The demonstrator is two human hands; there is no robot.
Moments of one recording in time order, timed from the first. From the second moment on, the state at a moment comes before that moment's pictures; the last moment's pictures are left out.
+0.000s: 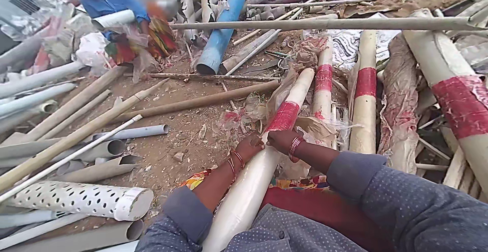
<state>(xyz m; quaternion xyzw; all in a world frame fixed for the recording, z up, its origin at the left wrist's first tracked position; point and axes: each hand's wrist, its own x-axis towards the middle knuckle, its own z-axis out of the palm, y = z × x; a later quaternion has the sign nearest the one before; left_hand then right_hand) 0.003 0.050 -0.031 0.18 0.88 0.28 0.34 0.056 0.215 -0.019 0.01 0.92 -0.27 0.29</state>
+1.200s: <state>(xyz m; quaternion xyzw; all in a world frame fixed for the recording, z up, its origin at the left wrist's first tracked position) -0.004 0.036 -0.062 0.26 0.86 0.29 0.33 0.067 0.201 -0.044 0.13 0.86 -0.43 0.25</state>
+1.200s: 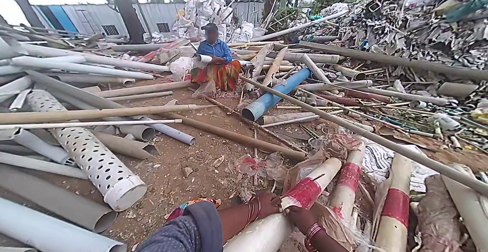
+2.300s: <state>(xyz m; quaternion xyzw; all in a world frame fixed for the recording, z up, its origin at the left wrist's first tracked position) -0.003 0.035 -0.045 0.32 0.85 0.25 0.34 0.054 0.243 -0.030 -0.01 0.92 -0.15 0.36</state>
